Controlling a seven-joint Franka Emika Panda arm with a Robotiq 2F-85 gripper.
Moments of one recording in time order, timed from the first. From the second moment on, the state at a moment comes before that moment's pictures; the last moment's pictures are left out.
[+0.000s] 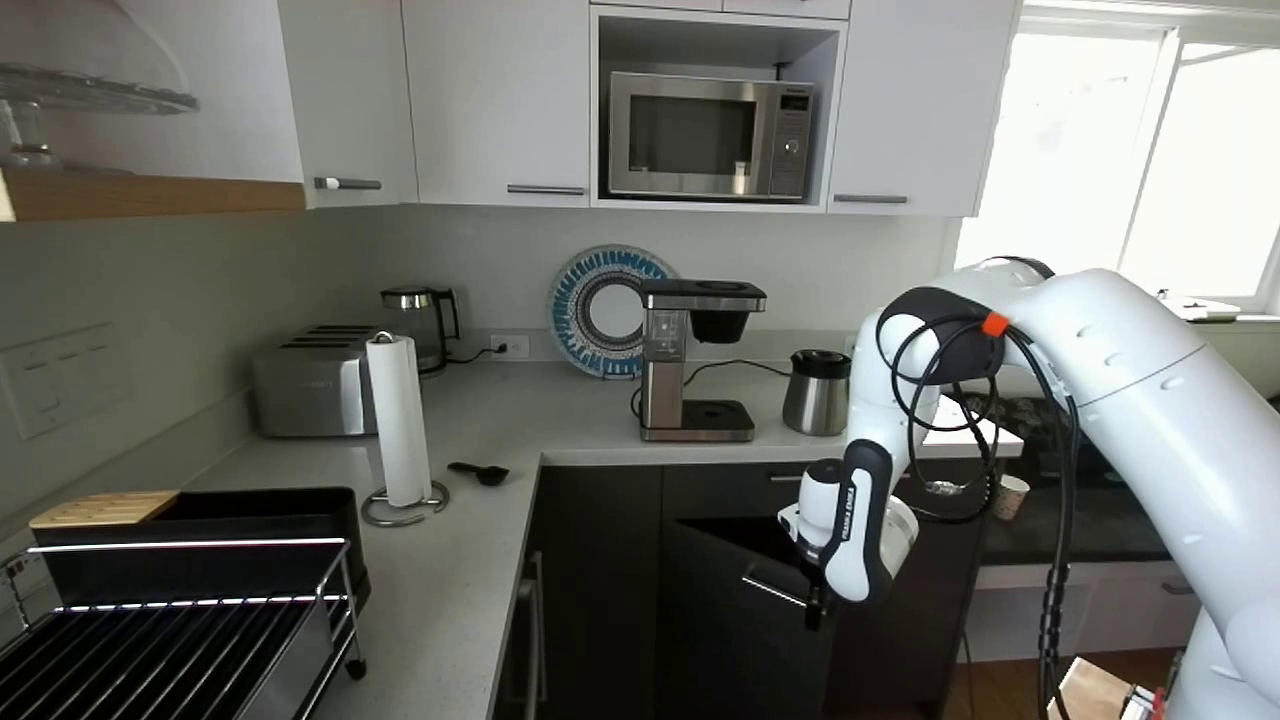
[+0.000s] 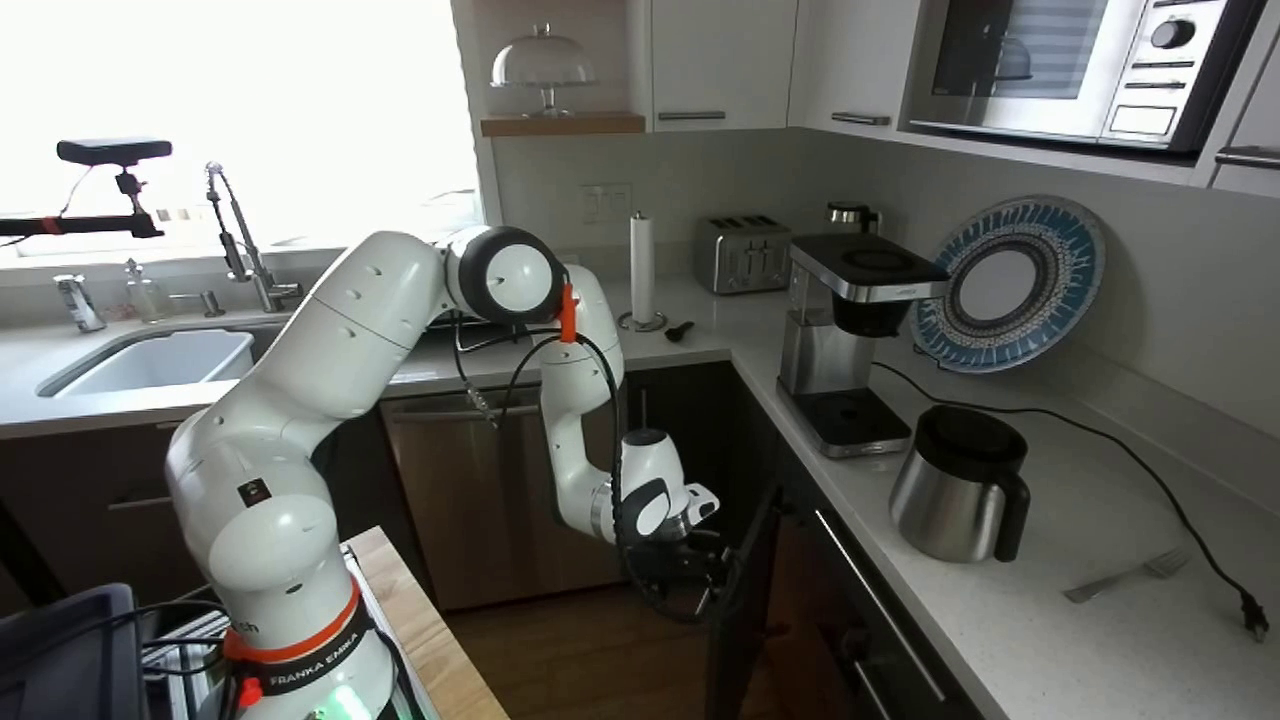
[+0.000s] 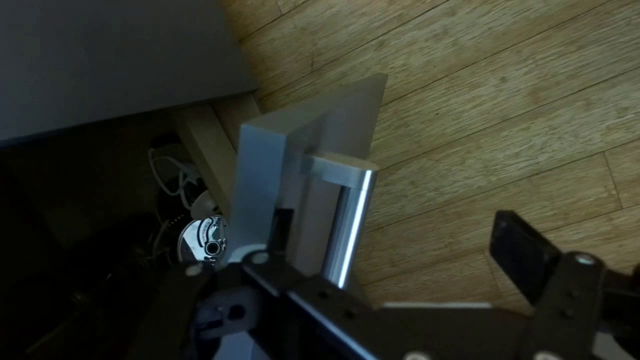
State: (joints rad) arm 0.05 0.80 -0.30 -2.26 -0.34 3.20 -0.37
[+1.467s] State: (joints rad) arm 0.41 0.98 -0.66 -2.26 -0.07 3.36 -0.28
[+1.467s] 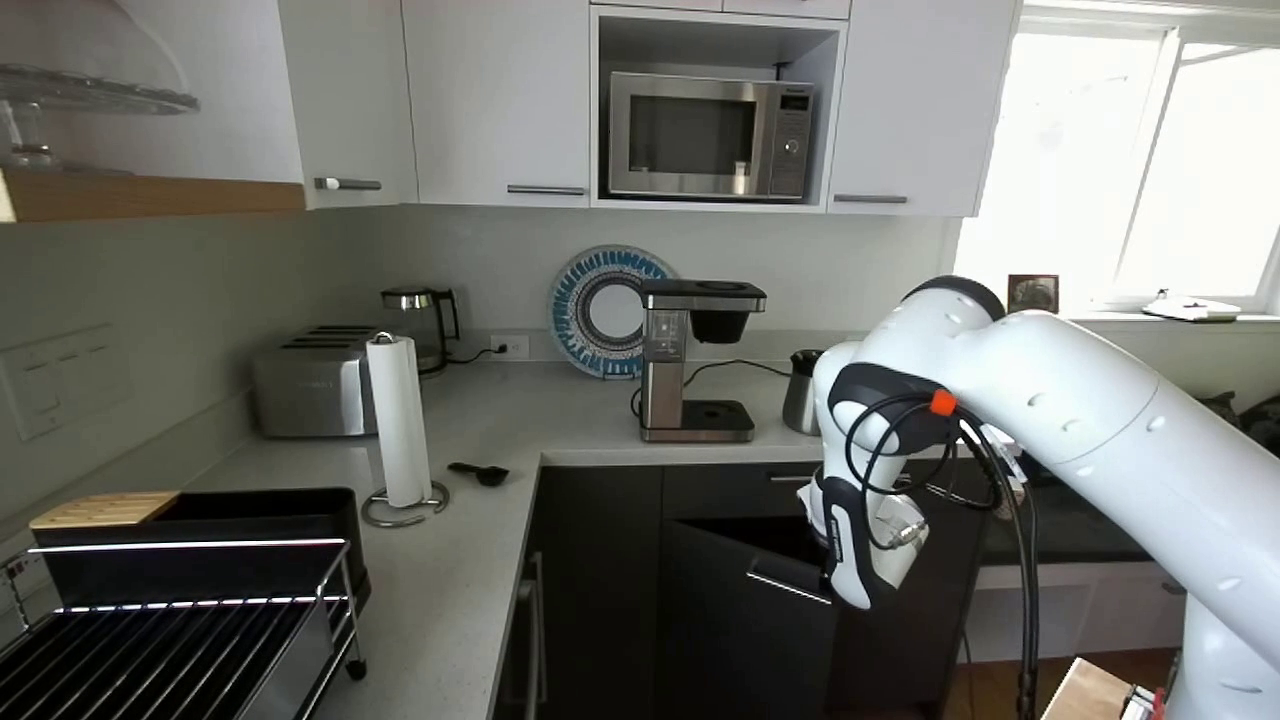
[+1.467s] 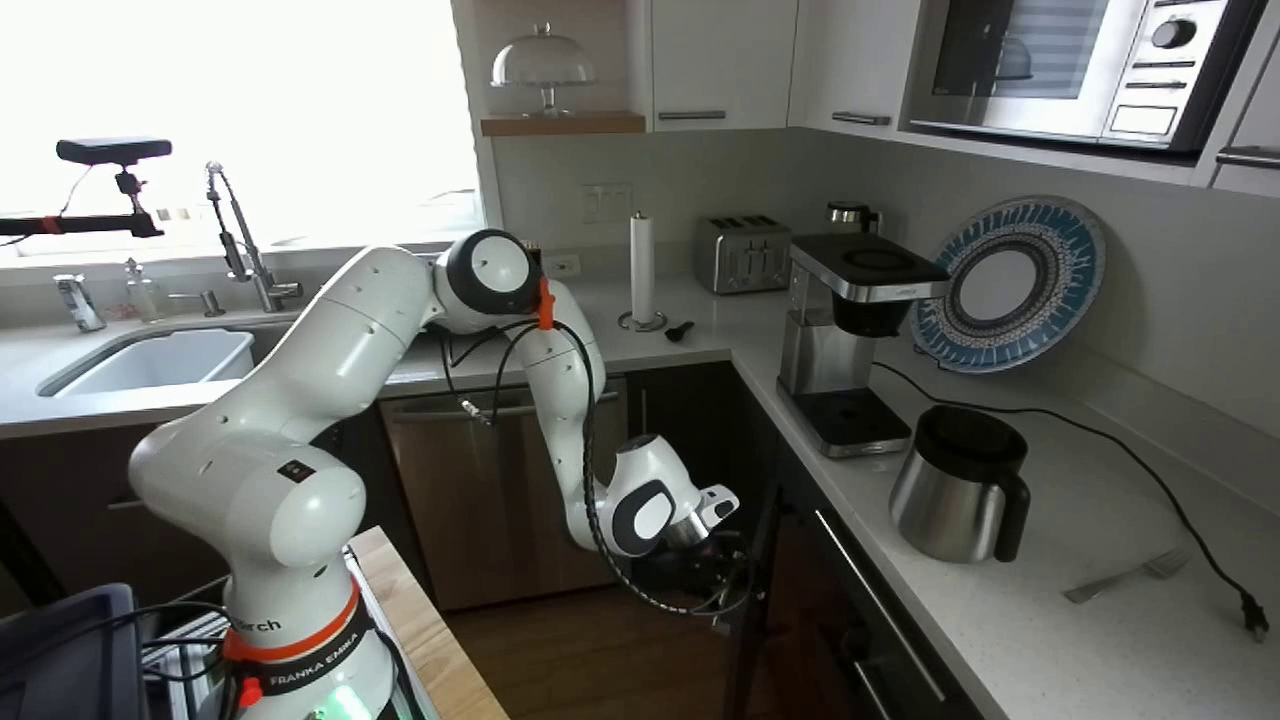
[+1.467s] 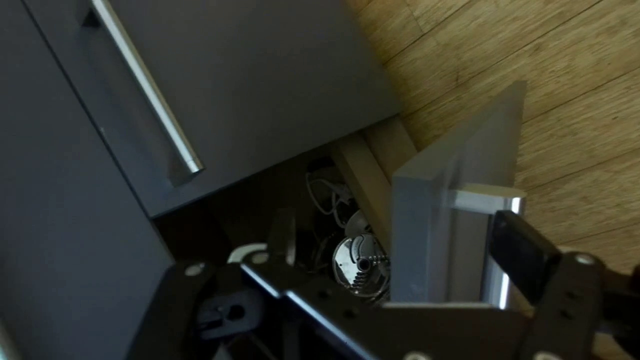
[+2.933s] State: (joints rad) arm 0.72 1.23 -0.86 -2.25 0.06 3.34 -0.13
